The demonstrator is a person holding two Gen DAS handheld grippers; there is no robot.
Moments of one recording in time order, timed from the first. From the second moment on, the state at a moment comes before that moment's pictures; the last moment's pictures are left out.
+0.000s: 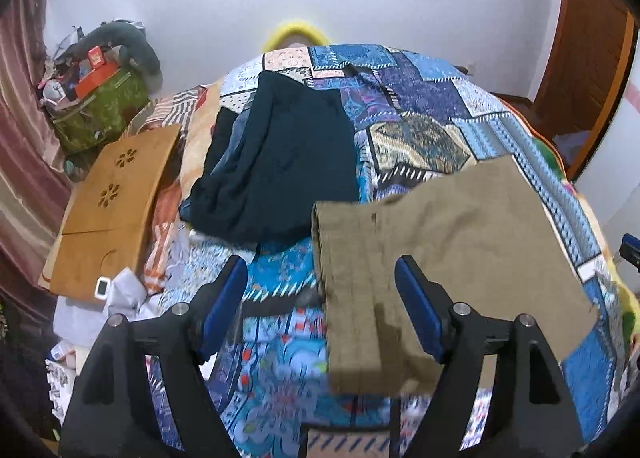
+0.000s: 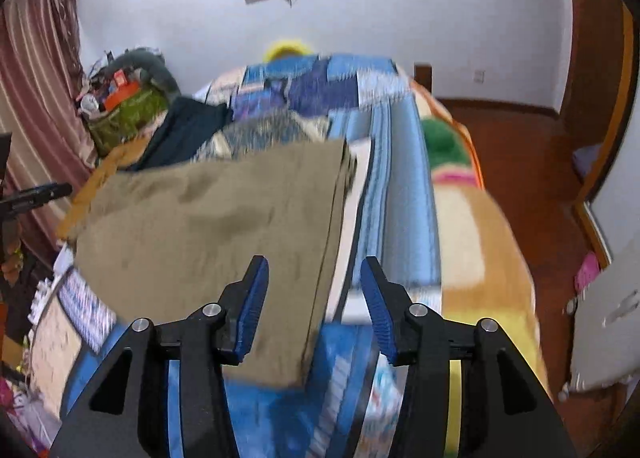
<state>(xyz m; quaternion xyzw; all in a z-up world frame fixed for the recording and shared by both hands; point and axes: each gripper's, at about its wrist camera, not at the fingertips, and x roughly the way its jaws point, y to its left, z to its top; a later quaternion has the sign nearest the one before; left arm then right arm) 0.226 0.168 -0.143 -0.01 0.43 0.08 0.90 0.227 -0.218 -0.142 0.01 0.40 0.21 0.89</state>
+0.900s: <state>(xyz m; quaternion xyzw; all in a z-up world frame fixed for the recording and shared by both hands) 0.341 0.194 -0.225 -0.06 0.52 0.02 0.85 0.445 -0.154 -0.238 0.01 0.49 0.23 0.84</state>
